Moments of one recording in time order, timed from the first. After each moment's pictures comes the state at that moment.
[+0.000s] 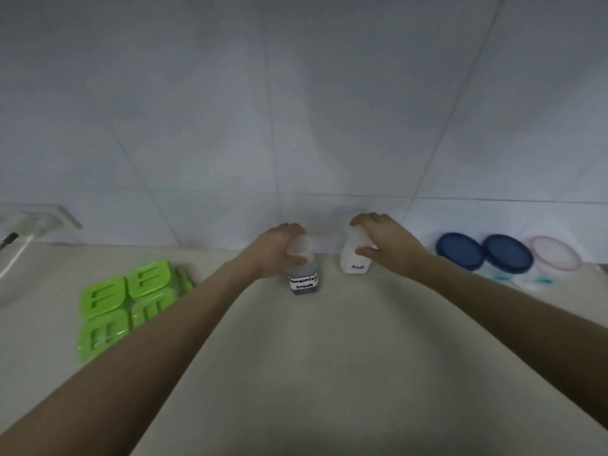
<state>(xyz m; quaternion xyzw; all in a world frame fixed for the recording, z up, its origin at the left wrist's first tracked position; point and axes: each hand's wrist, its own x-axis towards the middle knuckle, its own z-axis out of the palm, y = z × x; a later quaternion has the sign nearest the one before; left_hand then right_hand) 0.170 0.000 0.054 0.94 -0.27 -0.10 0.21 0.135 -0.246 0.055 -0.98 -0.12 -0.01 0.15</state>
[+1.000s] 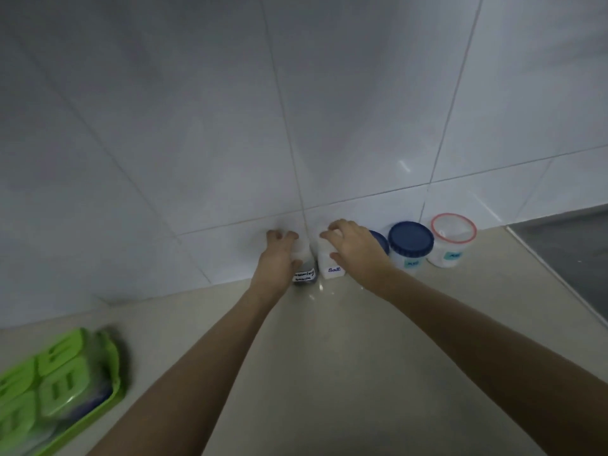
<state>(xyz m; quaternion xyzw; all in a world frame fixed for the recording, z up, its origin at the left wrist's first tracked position) 0.144 -0.197 0.037 0.94 -0.20 -0.01 0.26 0.096 -0.372 0.036 -0.98 -0.09 -0.13 0.09</state>
